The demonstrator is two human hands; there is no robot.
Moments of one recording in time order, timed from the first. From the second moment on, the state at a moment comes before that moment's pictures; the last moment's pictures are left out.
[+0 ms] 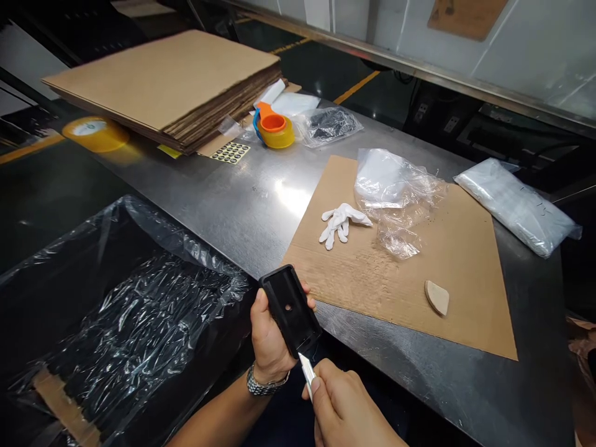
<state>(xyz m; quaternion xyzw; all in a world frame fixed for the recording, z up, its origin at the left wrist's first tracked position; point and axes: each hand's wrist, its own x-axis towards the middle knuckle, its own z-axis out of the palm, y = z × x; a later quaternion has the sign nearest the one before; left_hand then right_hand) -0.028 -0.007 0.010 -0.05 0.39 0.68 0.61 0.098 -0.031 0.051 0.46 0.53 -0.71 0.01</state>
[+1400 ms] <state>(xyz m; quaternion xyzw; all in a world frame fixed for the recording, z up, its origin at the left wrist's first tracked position) -0.014 -0.017 0.006 -0.20 0.35 0.39 0.83 0.111 -0.002 0.042 0.24 0.87 -0.40 -0.14</state>
